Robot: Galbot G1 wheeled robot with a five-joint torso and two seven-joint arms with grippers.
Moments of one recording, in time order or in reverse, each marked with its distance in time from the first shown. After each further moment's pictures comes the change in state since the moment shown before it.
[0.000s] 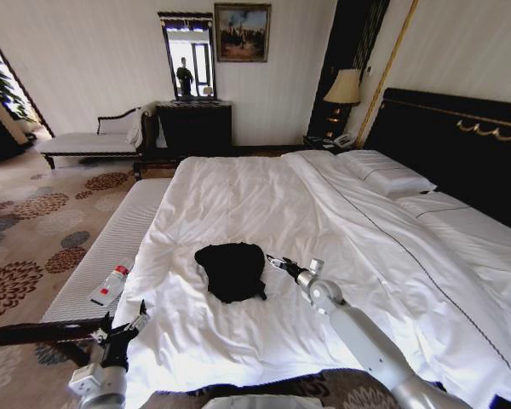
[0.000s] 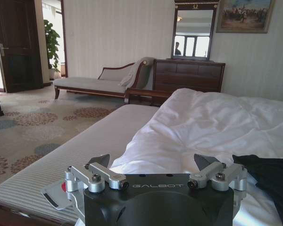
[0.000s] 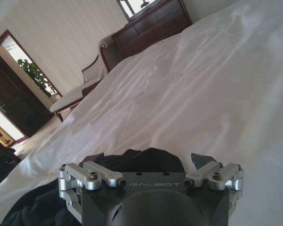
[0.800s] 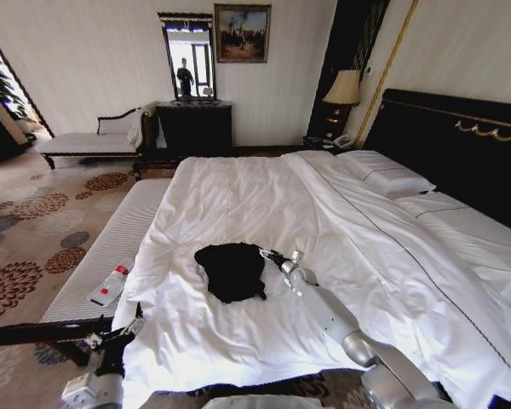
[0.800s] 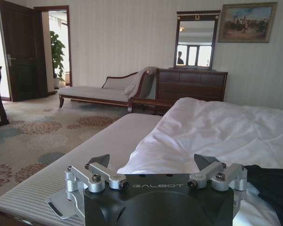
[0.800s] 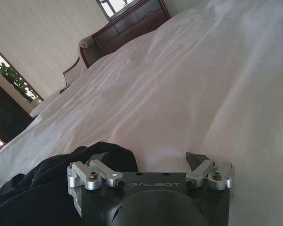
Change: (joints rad) left arm 0.027 -0.033 -0.008 -0.033 0.024 -0.036 0.006; right arm 0.115 0.142 0.042 -0.390 -0.100 0.094 -0.132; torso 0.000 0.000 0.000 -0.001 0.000
